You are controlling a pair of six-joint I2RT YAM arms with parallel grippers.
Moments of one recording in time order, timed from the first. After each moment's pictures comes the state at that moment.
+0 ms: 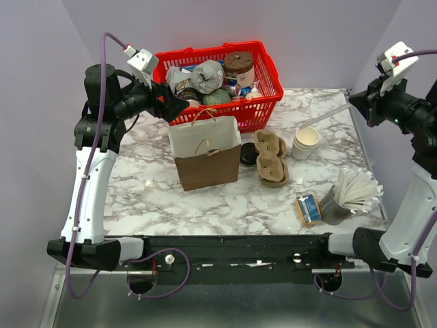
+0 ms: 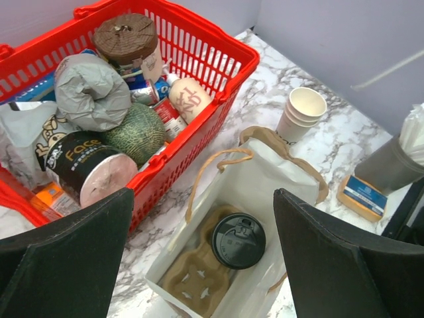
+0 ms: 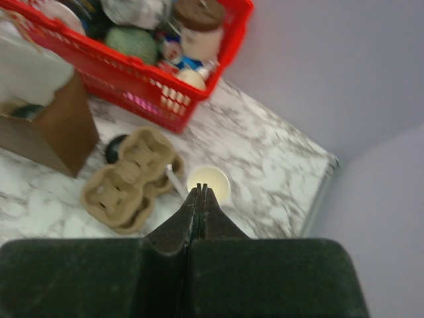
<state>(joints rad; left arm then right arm) -0.11 1.27 1.64 -0.54 0.71 -0.04 -0.19 1.33 2.29 -1.32 -0.61 -0.52</state>
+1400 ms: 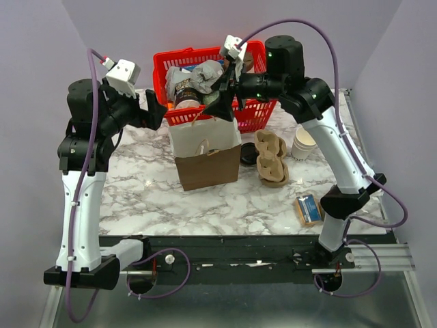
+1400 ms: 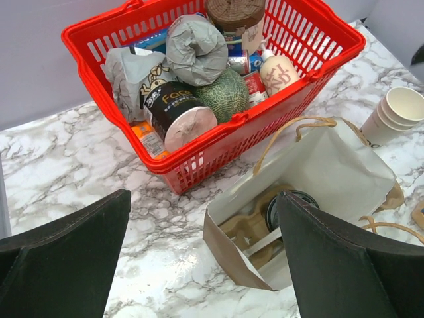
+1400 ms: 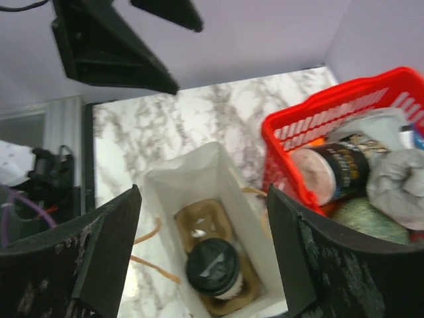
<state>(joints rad) -0.05 1.14 1.63 -0.73 0.40 0.03 0.69 1.84 2.41 -0.84 -0.64 -0.21</state>
